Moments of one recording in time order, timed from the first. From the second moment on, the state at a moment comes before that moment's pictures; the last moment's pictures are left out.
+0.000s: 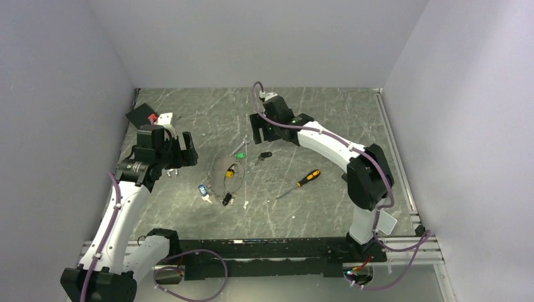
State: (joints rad) left arm -0.12 0.92 0.94 -0.72 0.04 -0.25; right arm 0.66 1.81 1.46 -0.39 0.06 0.31
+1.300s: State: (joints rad) left arm -0.12 0.93 0.94 -0.70 0.04 -0.25; right arm 0.68 2.19 1.67 -0.53 -0.08 -0.16
